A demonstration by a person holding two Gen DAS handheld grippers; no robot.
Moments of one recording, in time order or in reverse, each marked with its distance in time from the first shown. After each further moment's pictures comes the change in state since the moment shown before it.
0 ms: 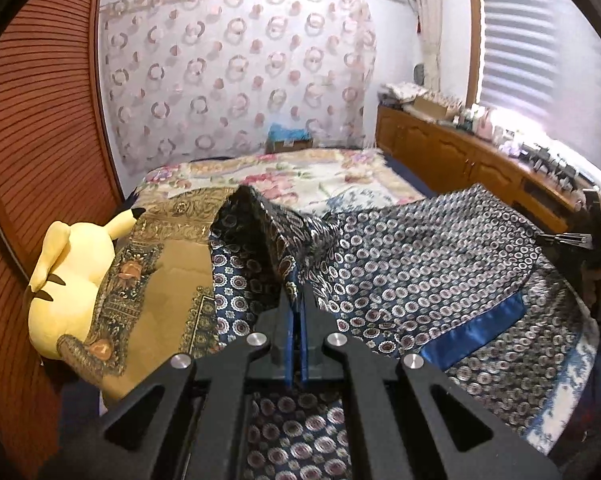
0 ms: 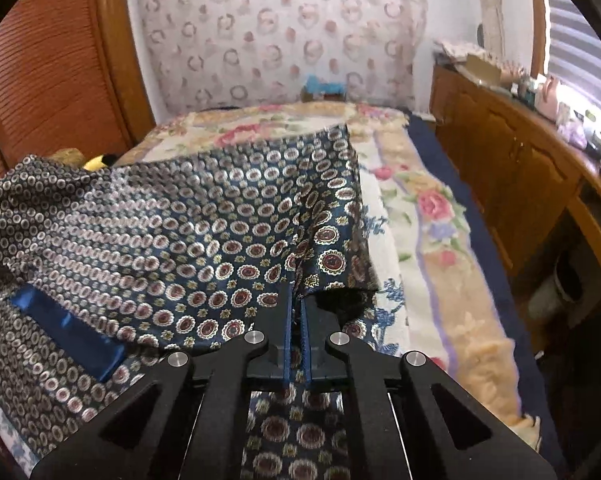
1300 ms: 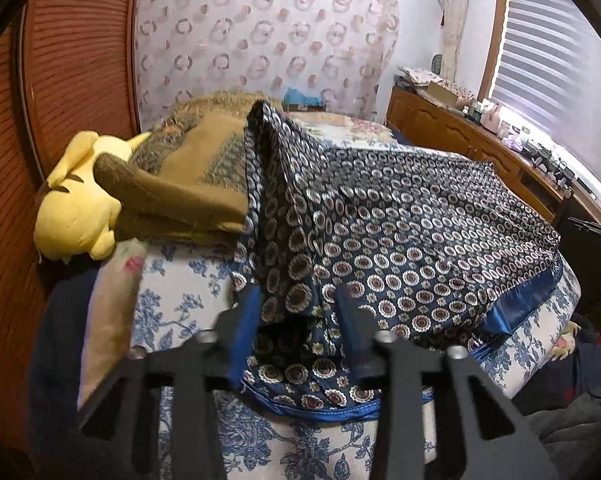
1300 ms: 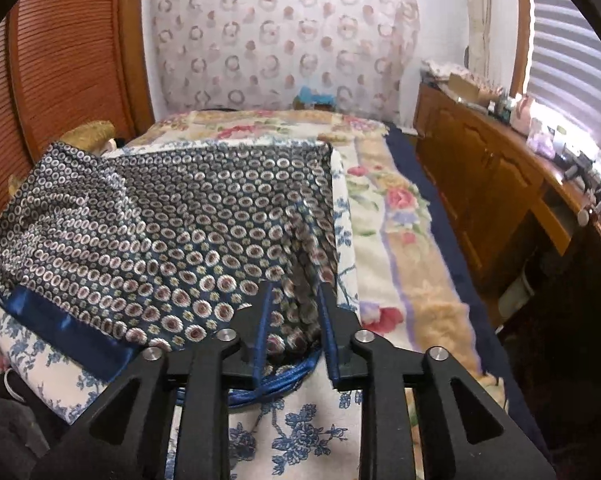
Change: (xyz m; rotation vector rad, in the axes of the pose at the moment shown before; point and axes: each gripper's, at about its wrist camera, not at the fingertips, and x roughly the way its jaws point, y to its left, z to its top) left arm -0.060 0.008 -0.123 -0.122 0.098 0.010; right arm -0.104 0.013 -0.076 -0.062 -0.030 -0.075
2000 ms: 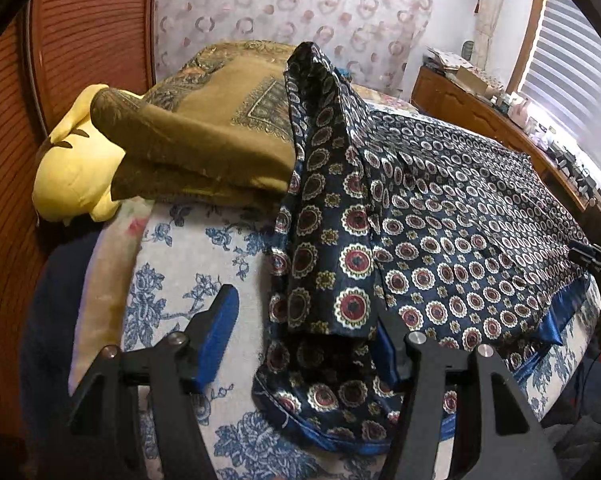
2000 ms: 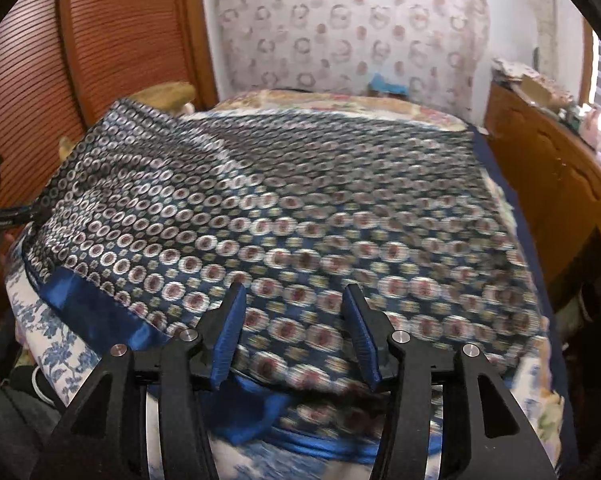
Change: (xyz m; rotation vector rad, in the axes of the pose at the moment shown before) left arm 0.055 0.034 -0.008 -0.086 0.122 0.033; right arm 0.061 0.115 -0.011 -0.102 0.067 0.235
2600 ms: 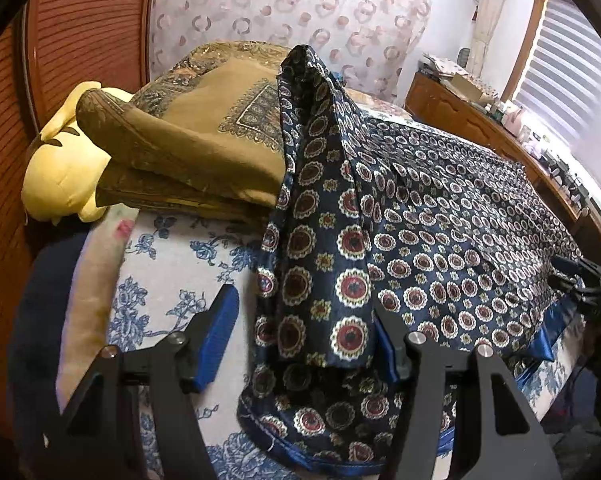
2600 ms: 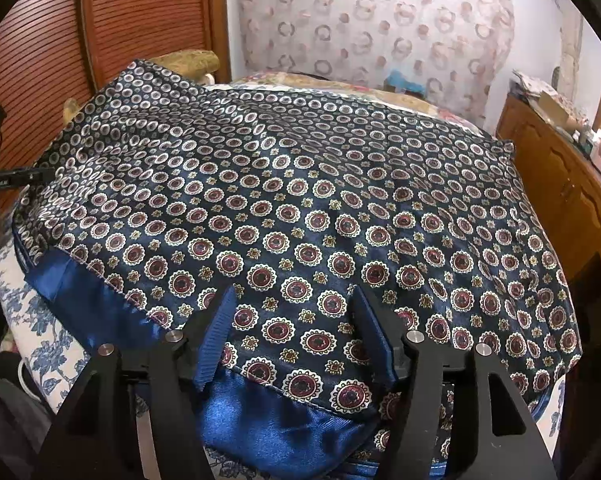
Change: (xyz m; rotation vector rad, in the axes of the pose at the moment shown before) left arm 0.006 -0.001 0.009 -0.025 -0.003 -0.047; right arm 0.020 0.030 0.001 -0.083 0.046 -0.029
